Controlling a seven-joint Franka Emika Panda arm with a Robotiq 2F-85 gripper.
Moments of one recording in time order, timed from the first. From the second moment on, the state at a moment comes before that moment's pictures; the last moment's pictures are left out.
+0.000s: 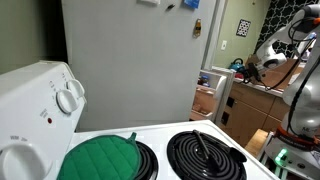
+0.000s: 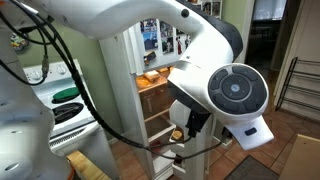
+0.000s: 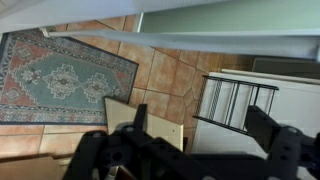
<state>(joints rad) -0.48 0.05 -0.49 -2.23 1.21 2.34 -0.29</state>
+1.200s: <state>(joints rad) -0.60 -0.26 -0.64 -2.31 0.79 1.91 -0.49</state>
